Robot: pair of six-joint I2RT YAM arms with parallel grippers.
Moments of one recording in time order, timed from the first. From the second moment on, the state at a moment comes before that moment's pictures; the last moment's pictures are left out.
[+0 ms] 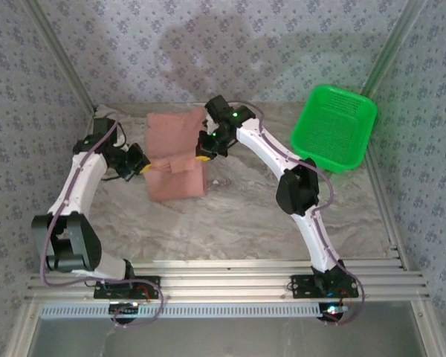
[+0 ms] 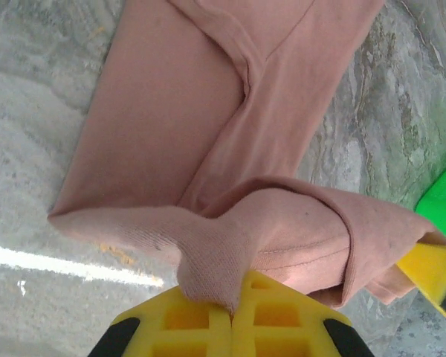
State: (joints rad) left arm 0.02 1.49 1.28 -0.91 0.43 -0.68; right arm 0.63 2.35 2.34 -1.10 -0.52 0.67
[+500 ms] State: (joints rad) left arm 0.06 1.84 1.45 -0.81 0.46 -0.63; right arm 0.55 2.53 2.37 -0.82 -0.63 0.81
